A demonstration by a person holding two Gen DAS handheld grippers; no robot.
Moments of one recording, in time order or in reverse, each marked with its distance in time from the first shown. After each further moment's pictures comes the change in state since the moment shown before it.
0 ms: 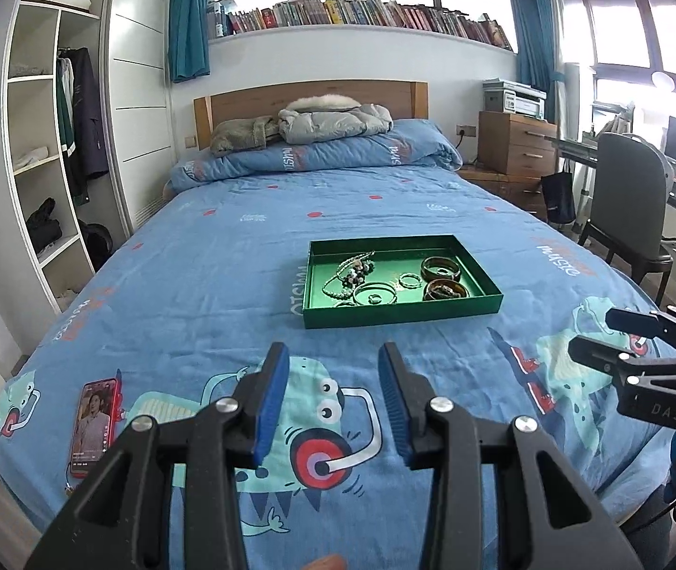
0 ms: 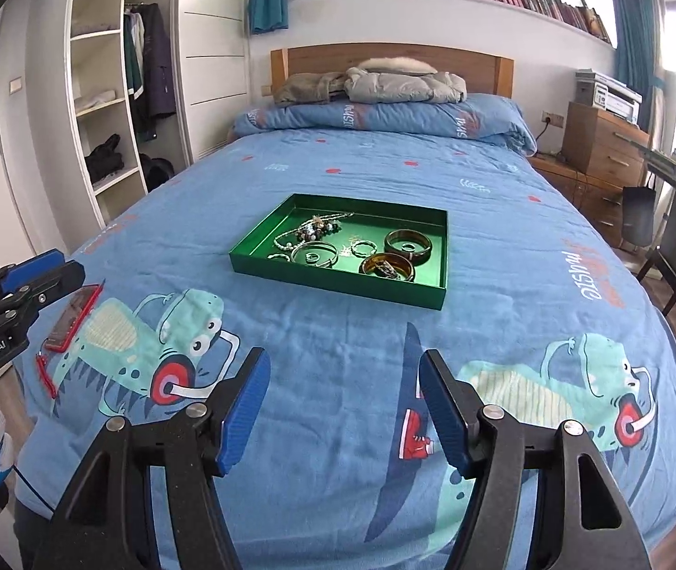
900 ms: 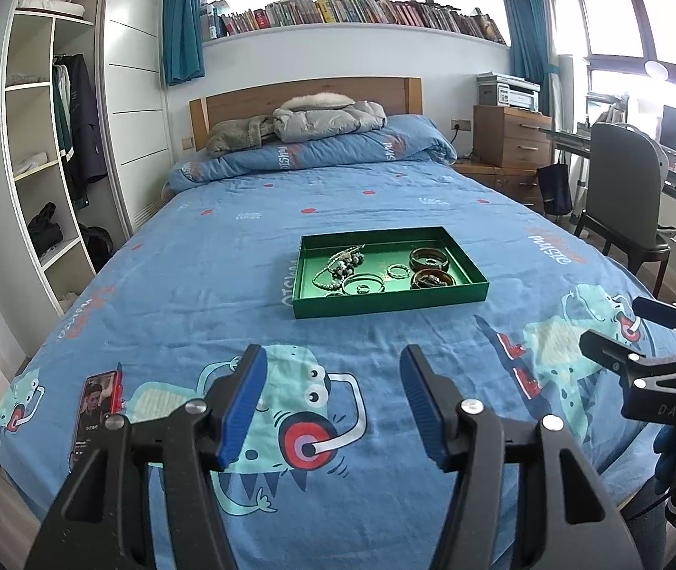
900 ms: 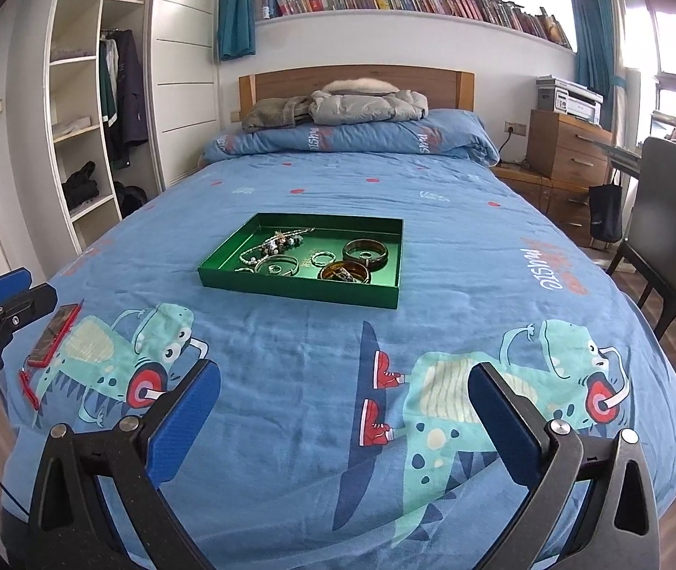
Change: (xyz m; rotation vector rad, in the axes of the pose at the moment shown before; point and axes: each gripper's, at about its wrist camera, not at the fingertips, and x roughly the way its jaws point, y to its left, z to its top) left arm -0.017 -0.019 -0.011 0.024 0.010 -0.002; right arm -0.020 -0.025 -0.024 0.057 -0.079 -0.077
